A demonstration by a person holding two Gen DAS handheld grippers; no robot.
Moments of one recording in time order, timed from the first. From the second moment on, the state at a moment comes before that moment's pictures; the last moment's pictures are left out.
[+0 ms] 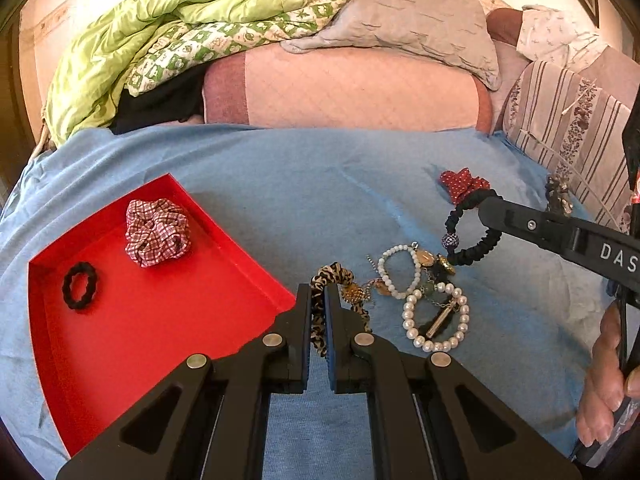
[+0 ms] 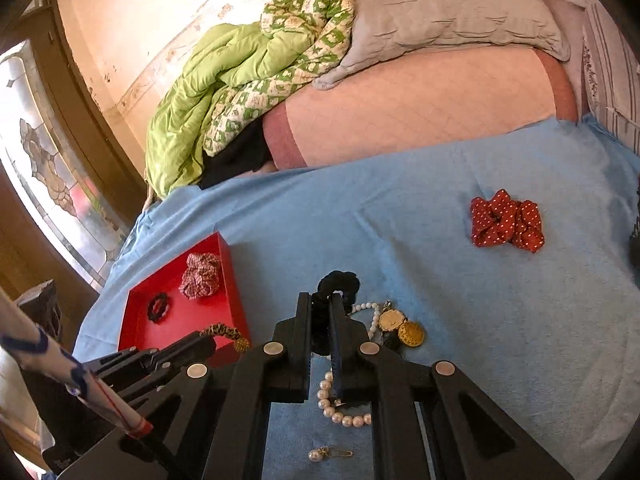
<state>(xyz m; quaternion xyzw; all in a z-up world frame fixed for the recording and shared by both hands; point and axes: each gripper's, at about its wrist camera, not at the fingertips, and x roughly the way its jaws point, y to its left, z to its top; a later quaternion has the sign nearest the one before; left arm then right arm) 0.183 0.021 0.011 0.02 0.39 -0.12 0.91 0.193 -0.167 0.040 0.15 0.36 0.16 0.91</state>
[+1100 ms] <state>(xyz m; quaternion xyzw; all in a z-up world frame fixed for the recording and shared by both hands) 0.187 0.125 0.034 -0.06 0.37 -0.04 0.93 0.173 -0.087 0.054 0.13 0.36 0.23 0.90</state>
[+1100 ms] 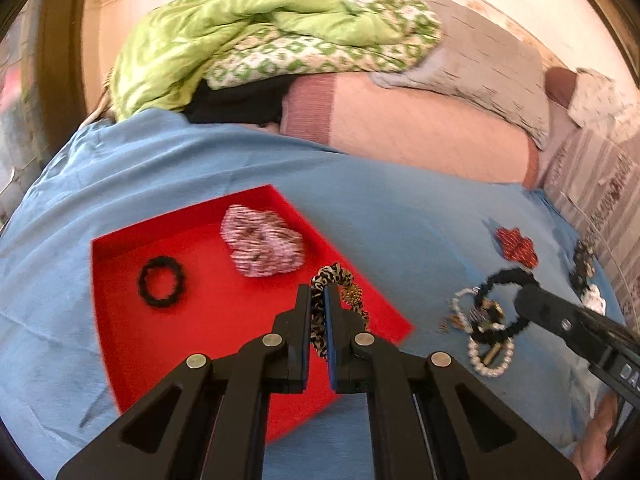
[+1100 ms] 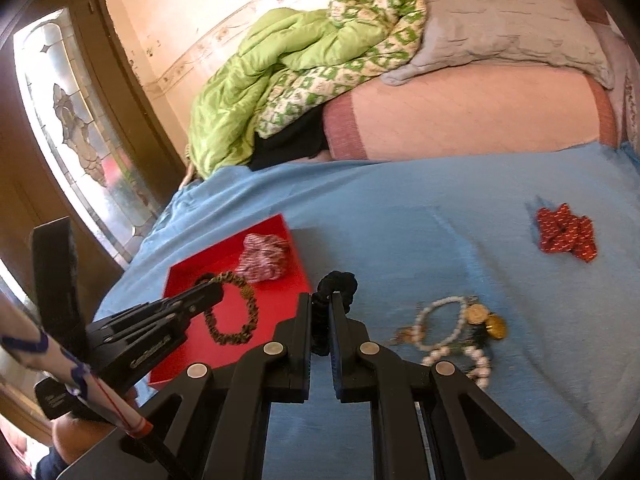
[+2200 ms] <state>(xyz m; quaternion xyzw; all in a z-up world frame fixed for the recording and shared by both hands) 0.230 0.215 -0.007 -0.12 0.43 0.03 0.89 0.269 0.047 0.011 0.11 0.48 0.24 0.84</state>
